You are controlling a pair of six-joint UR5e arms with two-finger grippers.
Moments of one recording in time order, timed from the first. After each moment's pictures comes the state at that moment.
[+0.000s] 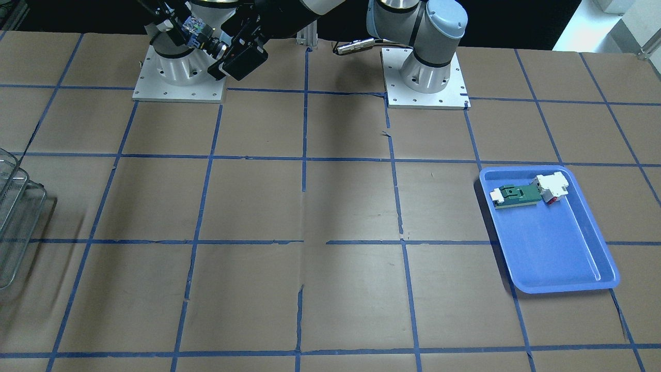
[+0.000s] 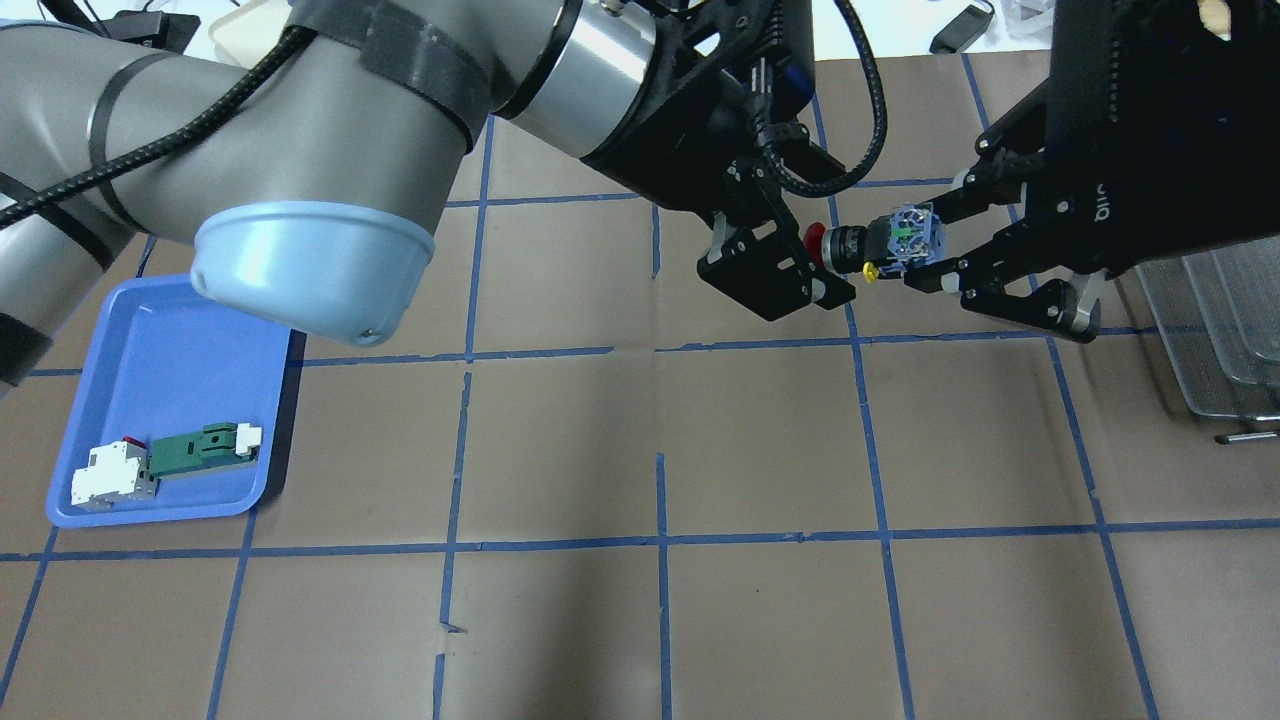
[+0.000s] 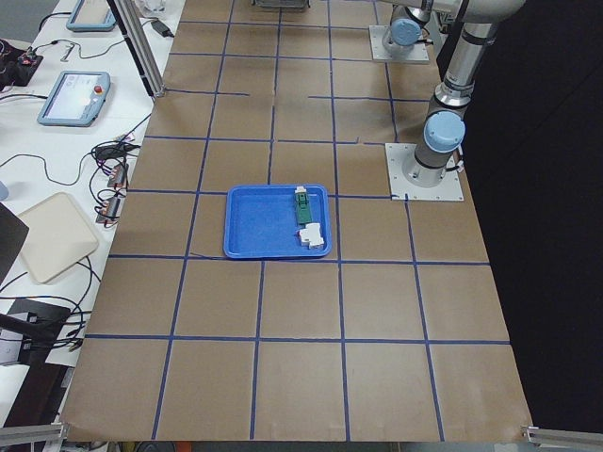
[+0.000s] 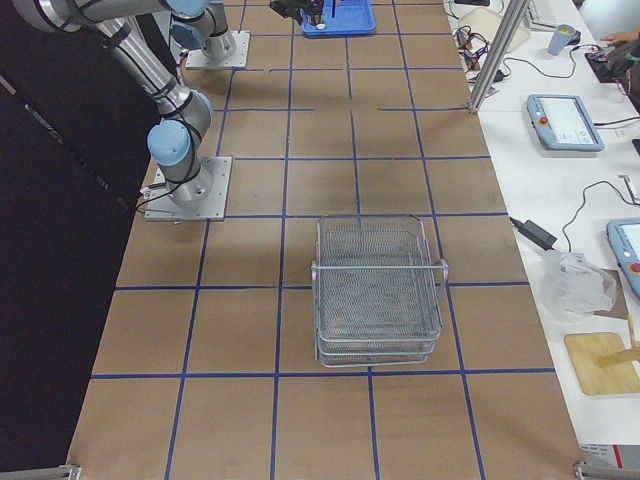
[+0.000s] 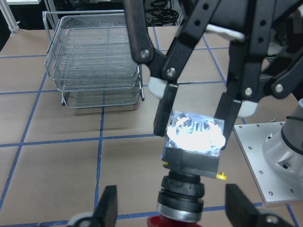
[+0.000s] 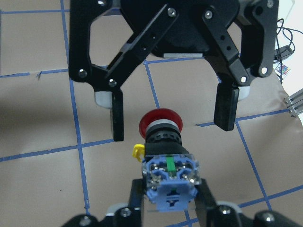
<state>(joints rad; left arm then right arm) -1.91 -1.63 -1.55 -1.27 0.78 1.18 1.38 -2.00 1.76 -1.55 -1.02 -1.53</state>
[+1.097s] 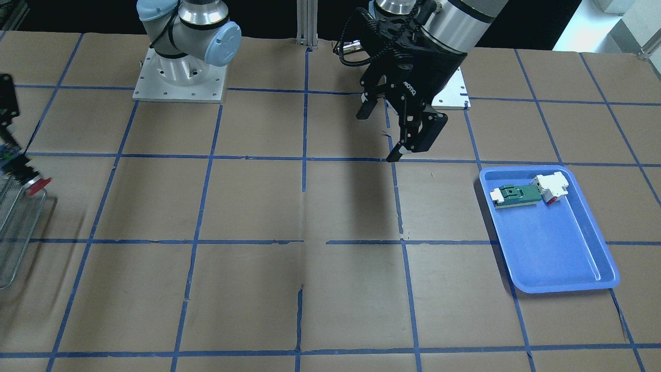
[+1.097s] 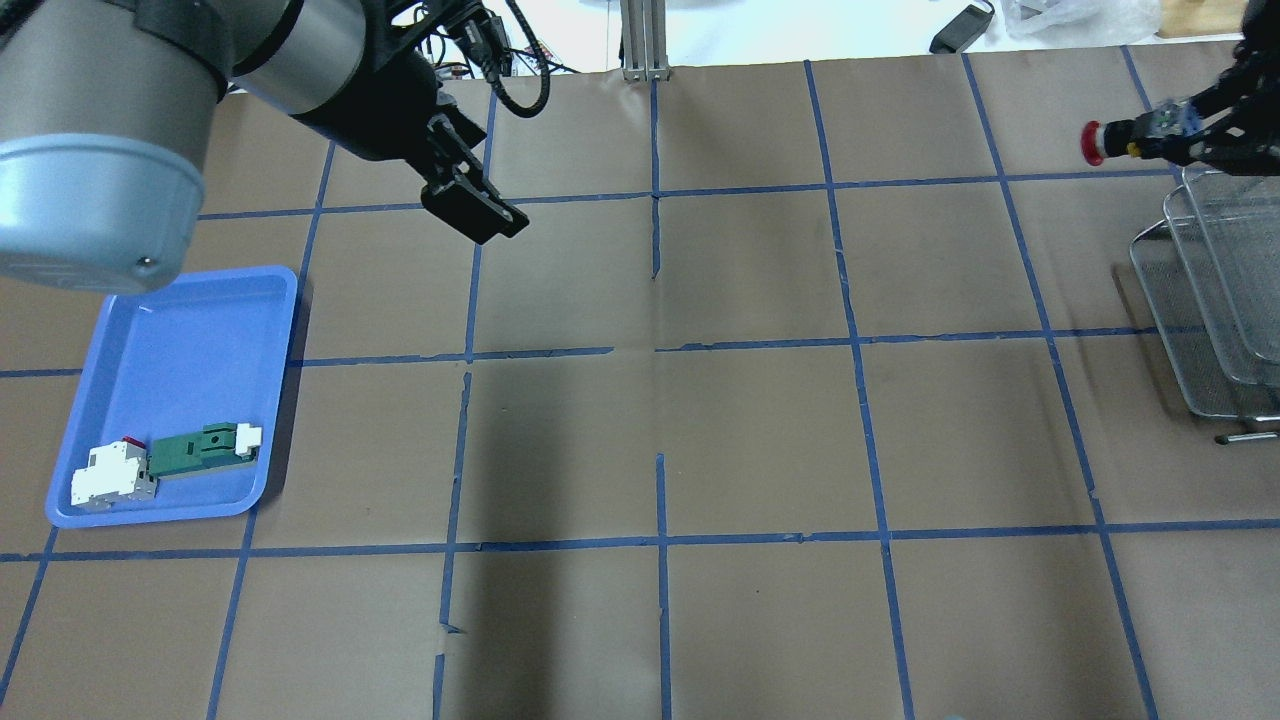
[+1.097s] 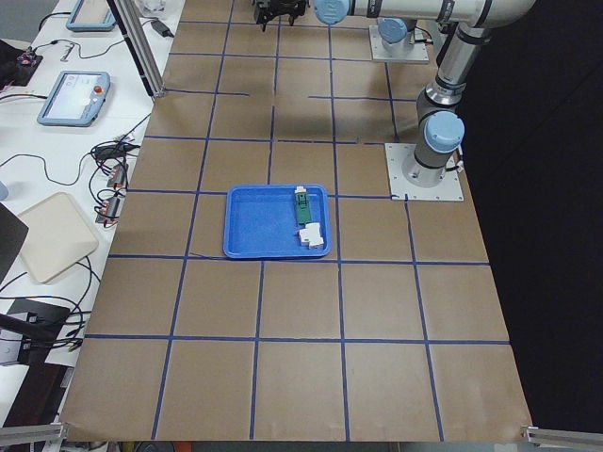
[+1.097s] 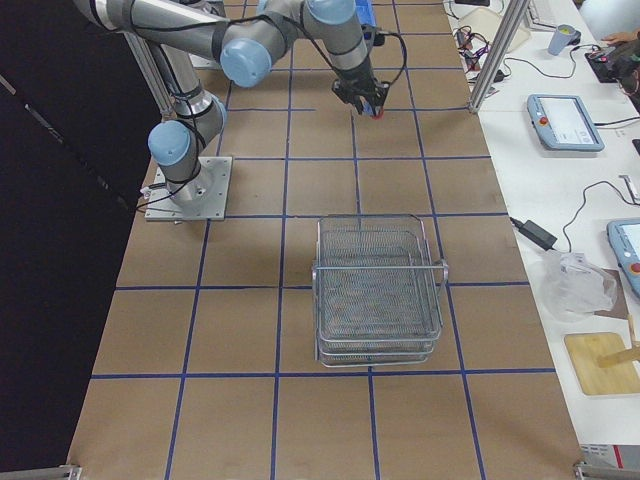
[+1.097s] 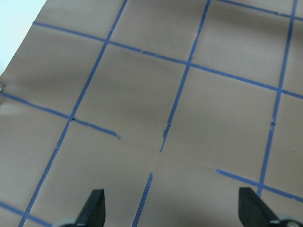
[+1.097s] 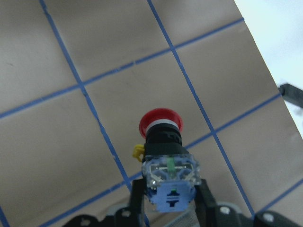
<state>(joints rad) -1.63 -1.56 -1.63 -1.29 1.26 1.01 1.02 -1.59 1.65 -1.87 -1.29 -1.64</state>
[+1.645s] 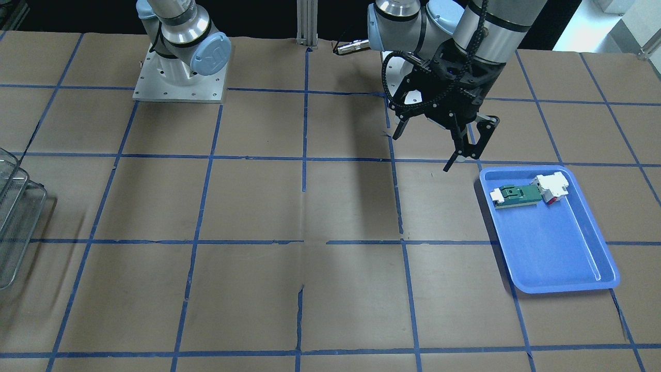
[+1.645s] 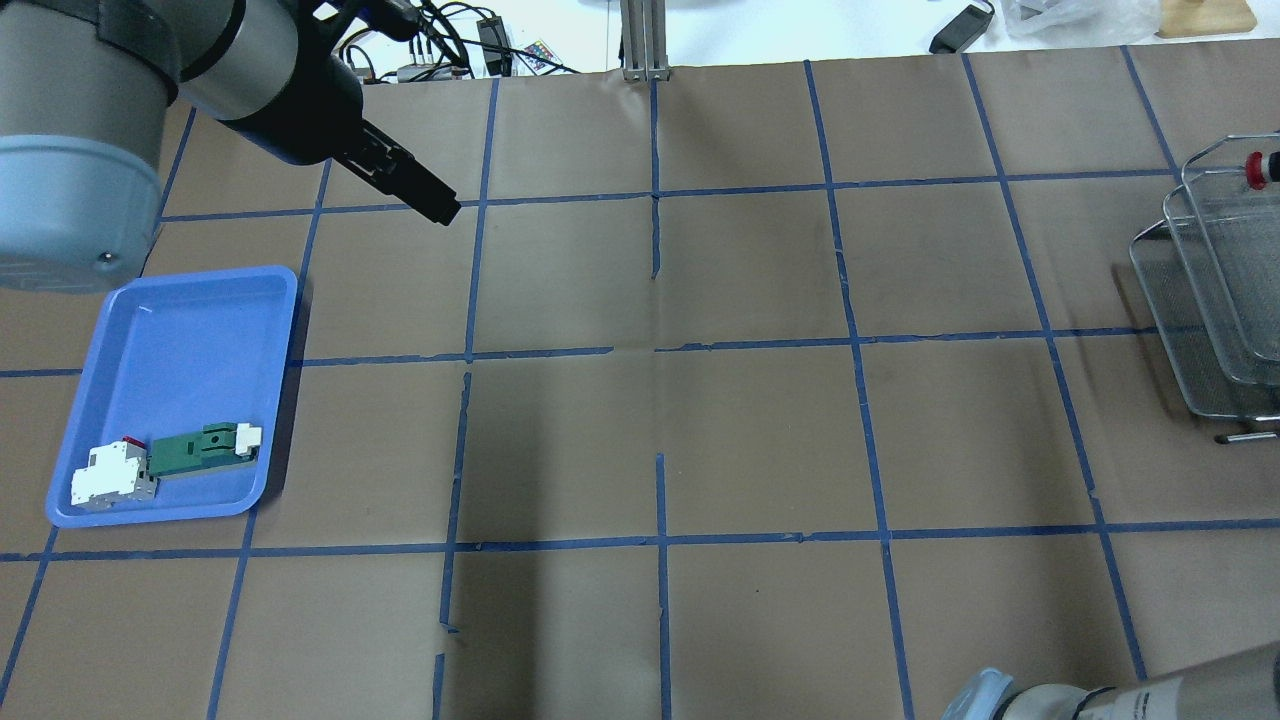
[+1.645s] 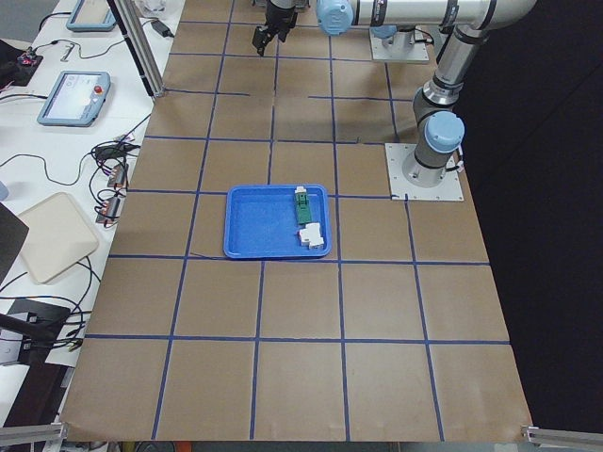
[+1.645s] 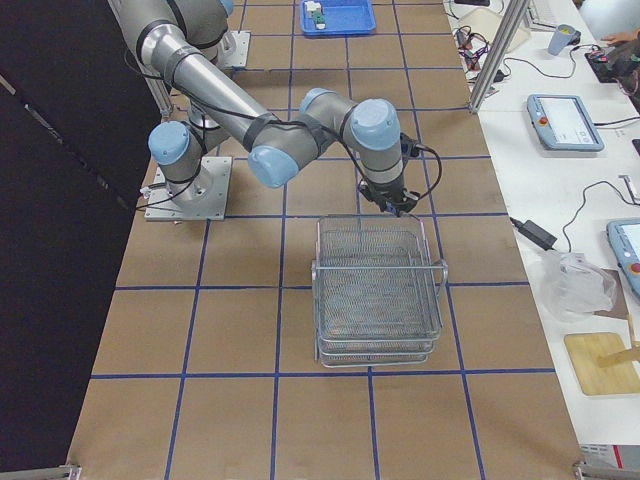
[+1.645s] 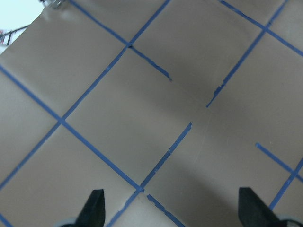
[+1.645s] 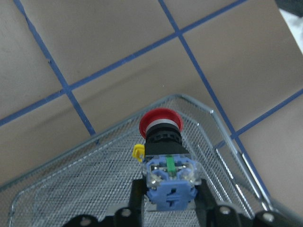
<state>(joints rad) -1.58 -1.55 -1.64 -1.29 1.43 0.54 0.81 -1.32 1.50 -1.89 -1.34 -1.81</state>
